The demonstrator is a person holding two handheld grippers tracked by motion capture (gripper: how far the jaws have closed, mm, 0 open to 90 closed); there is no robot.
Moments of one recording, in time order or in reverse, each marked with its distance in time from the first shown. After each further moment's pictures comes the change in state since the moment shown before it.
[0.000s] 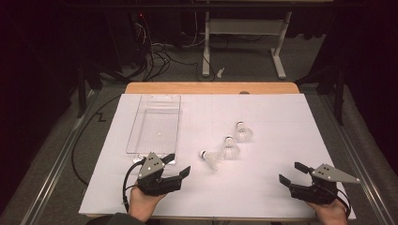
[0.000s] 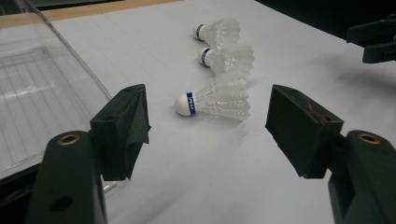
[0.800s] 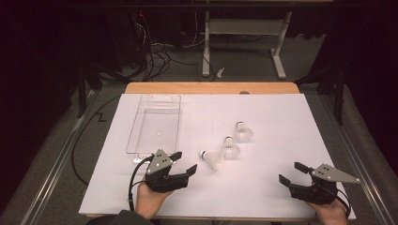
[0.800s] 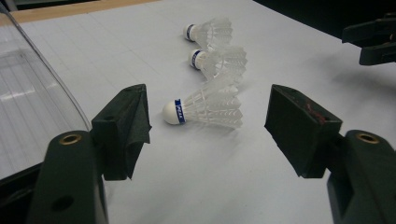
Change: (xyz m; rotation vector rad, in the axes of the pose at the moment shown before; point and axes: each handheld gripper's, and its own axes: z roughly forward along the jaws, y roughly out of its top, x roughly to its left) left arm -0.004 0.007 0.016 0.014 -0.024 0.005; right arm 0.000 0.000 0.000 0.000 0.002 -0.002
